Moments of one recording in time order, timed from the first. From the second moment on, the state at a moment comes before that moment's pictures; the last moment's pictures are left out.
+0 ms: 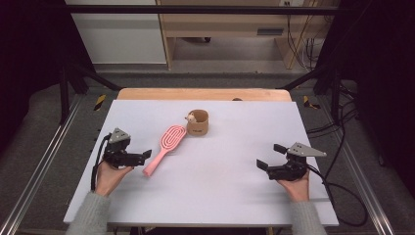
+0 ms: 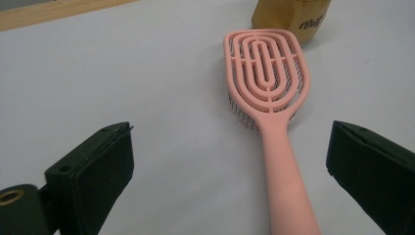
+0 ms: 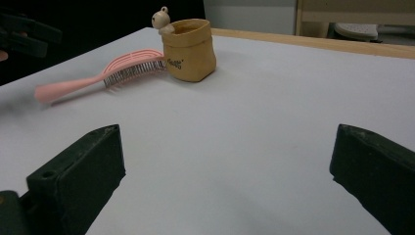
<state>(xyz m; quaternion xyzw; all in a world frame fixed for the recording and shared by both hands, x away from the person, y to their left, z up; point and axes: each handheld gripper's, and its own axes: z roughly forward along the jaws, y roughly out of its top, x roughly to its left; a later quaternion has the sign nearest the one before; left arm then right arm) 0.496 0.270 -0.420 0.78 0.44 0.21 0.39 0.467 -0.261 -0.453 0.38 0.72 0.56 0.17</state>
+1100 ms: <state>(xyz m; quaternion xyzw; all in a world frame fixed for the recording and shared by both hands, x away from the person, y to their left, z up) 0.492 0.254 -0.384 0.79 0.41 0.20 0.41 0.466 -0.261 -0.453 0.38 0.72 0.55 0.17</state>
